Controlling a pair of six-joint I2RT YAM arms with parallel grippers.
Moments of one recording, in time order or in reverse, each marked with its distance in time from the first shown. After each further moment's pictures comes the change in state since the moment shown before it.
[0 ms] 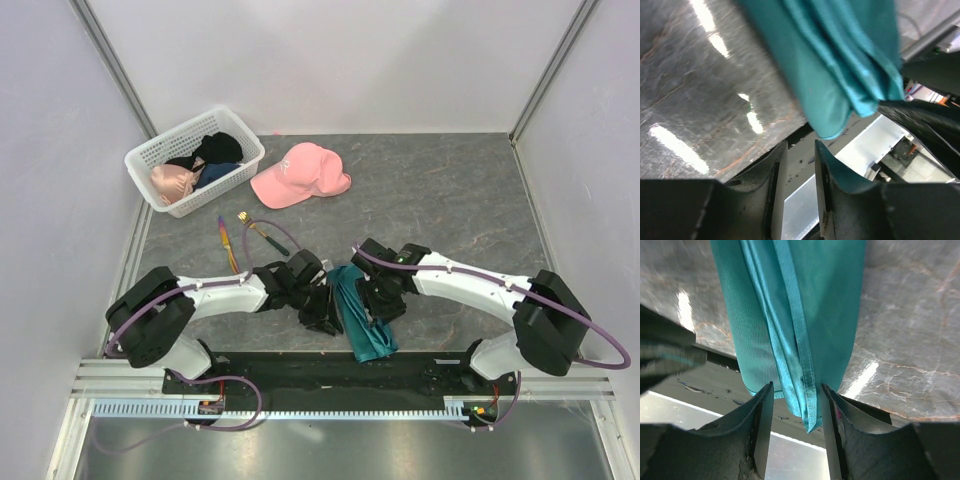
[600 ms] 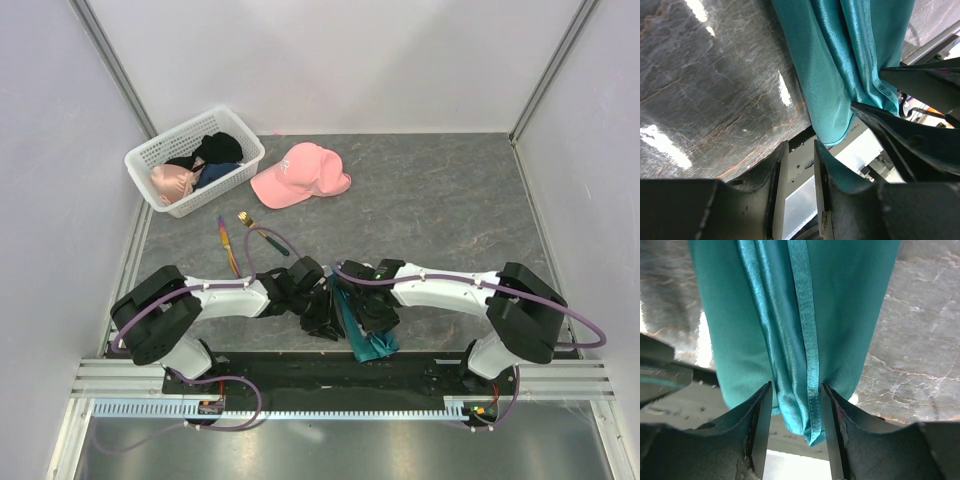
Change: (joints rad) left arm -0.039 0.033 -0.060 0.100 -0.010 -0.114; right arm 0.148 0.105 -0.020 0.026 0.114 0.038
